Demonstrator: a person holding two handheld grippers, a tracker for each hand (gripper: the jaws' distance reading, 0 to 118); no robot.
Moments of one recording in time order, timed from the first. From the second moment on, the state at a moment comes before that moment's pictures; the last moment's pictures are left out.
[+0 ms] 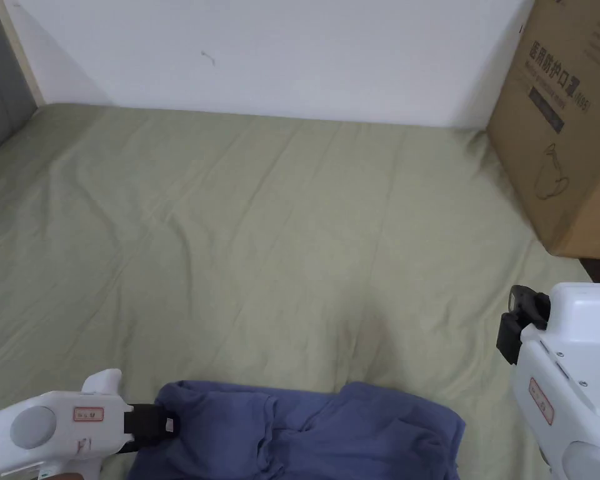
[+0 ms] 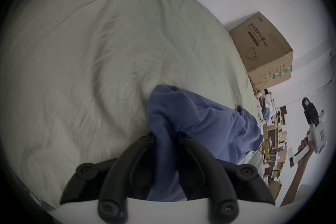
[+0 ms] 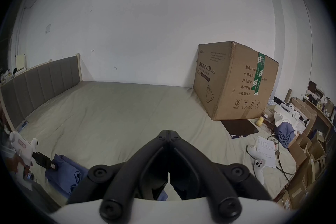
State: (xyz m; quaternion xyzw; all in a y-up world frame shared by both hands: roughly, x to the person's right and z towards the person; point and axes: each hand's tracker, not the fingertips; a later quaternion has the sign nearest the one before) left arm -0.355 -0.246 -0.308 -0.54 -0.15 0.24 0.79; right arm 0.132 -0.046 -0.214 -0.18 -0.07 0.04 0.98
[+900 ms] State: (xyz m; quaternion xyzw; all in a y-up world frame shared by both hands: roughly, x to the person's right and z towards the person) left arm -0.303 -0.073 -0.274 -0.44 -0.07 0.04 0.89; right arm 0.131 -0.030 -0.202 -0.15 -0.06 0.02 0.99
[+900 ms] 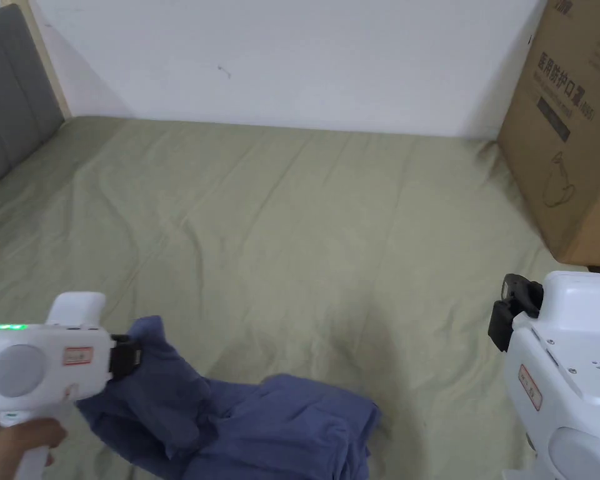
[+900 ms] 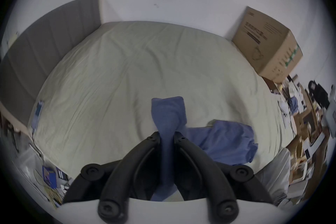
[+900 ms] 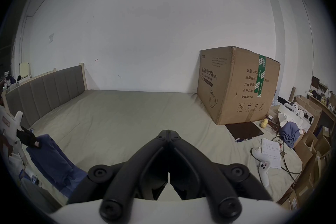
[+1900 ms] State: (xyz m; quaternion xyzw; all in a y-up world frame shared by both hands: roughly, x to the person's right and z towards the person) left arm -0.120 -0.129 -0.284 -0.45 -0.25 0.13 0.84; right arm 0.165 -0.030 -0.181 -0.14 -0.09 0.01 0.99
